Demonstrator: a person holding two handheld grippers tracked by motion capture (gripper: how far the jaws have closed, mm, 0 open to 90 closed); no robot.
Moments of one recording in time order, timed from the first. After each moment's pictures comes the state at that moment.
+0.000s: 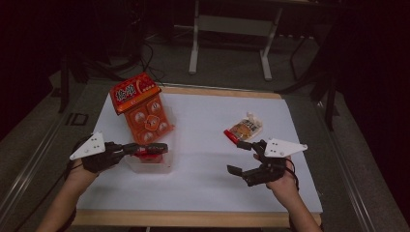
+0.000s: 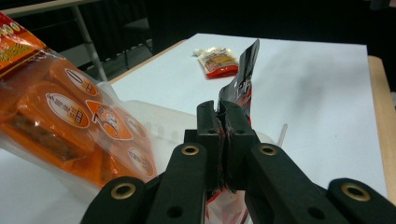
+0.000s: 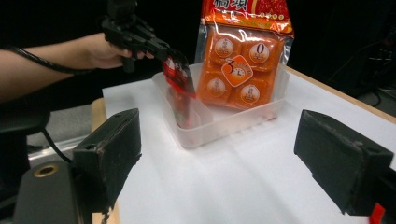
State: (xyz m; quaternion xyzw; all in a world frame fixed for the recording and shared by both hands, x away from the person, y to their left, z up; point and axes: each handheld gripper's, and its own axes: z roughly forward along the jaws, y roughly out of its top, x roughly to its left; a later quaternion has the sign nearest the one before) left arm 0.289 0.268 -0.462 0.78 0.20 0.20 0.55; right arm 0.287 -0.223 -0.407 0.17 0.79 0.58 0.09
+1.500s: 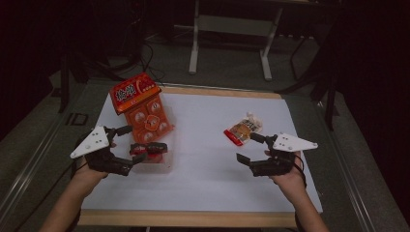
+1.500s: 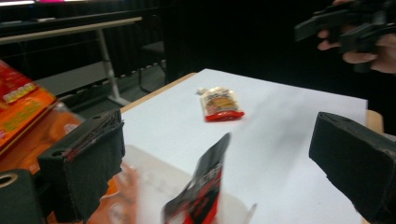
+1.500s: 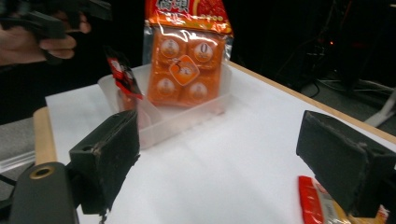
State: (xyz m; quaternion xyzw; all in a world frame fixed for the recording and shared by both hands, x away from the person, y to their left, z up) left arm 0.267 0.230 -0.412 0.75 0.23 0.22 0.58; right arm 0.296 -0.243 -0.403 0.23 0.77 0.57 0.16
